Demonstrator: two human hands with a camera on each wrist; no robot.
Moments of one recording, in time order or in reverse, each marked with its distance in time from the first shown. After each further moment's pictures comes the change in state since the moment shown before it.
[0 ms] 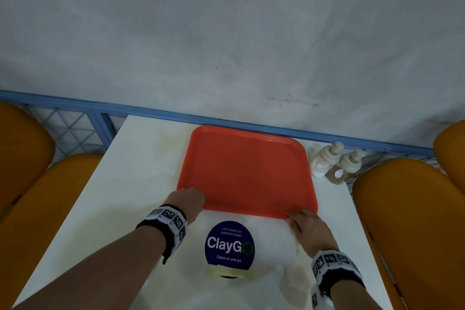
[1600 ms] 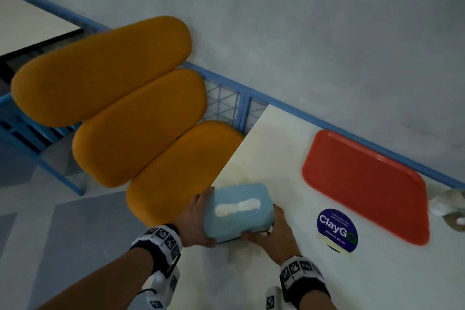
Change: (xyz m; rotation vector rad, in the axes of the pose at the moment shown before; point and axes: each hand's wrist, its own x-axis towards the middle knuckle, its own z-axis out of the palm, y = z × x) left_hand -0.331 -0.154 0.146 -0.784 0.292 -0.289; right_hand -0.173 -0.340 0.072 0.784 -0.379 -0.222
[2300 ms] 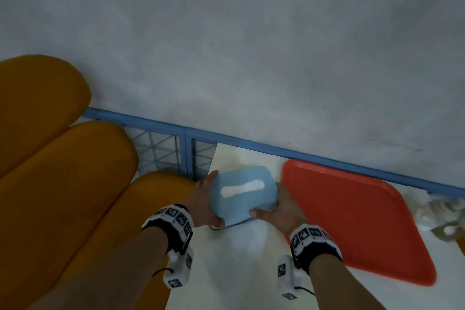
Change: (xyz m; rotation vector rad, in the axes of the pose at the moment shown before) left_hand 0.342 0.055 -0.066 0.007 -0.159 0.208; right_hand 0.250 -0.026 -0.122 -0.160 0.248 0.106
